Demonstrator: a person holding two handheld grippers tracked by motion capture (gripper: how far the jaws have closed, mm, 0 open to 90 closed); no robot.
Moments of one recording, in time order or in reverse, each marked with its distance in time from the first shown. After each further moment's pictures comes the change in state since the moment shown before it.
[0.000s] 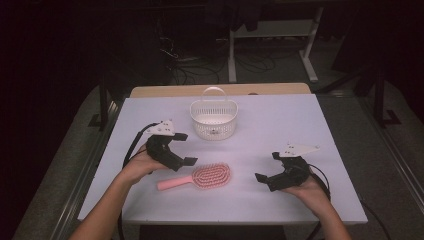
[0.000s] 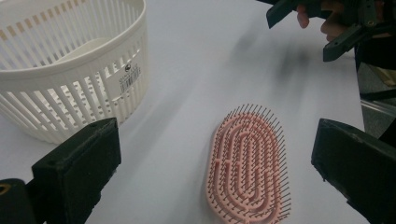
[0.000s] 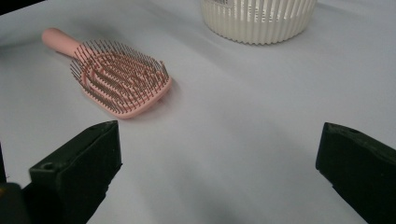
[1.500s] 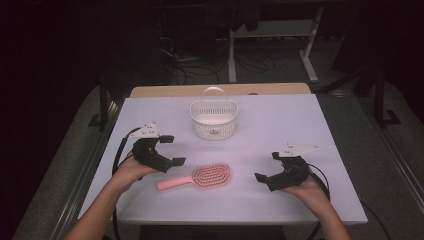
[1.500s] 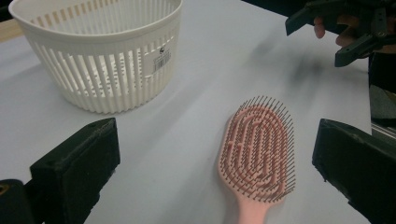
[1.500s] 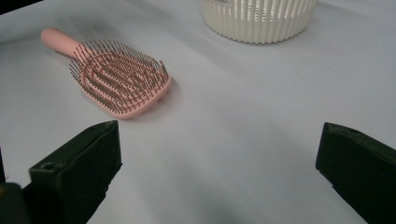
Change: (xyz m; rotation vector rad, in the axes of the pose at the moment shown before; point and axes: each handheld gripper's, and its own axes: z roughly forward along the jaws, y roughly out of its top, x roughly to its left) left arm 0.003 -0.021 -0.027 -0.063 0.072 -0.091; right arm 0.000 0.000 0.001 0.004 0.001 0.005
